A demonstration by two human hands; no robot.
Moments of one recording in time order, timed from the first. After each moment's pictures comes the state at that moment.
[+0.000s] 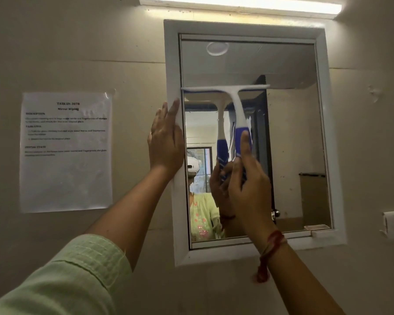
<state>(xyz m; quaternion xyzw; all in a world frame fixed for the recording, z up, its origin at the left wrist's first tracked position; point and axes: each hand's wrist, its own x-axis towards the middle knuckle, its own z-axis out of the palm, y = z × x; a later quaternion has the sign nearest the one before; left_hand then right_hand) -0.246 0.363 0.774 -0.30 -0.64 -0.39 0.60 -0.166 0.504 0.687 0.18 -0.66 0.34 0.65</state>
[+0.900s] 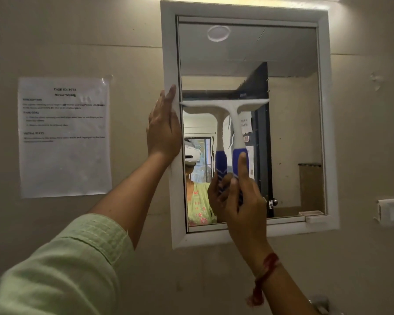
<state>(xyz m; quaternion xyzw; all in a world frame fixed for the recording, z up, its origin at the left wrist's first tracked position) -0.245 0.363 0.773 -0.31 -0.63 -0.39 0.59 -0.161 0.502 0.628 0.17 -0.67 0.33 0.64</state>
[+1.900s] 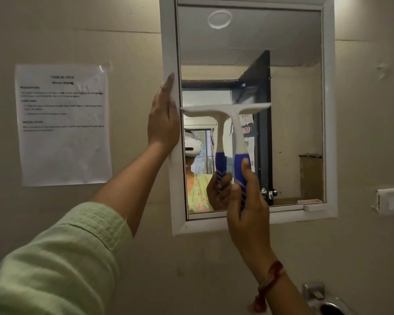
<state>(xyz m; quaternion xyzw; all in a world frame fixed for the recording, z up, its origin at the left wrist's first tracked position) -0.248 0.364 0.769 -0.34 -0.61 -0.41 0.58 -0.143 0.499 0.601 0.15 -0.70 0.39 0.58</state>
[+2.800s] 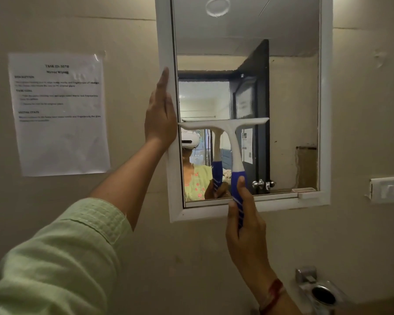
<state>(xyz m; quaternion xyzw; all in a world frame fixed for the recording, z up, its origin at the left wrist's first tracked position) -0.245 0.363 0.755 -0.32 -0.63 -0.42 0.58 -0.134 0.500 0.555 0.14 -0.72 0.42 0.54</state>
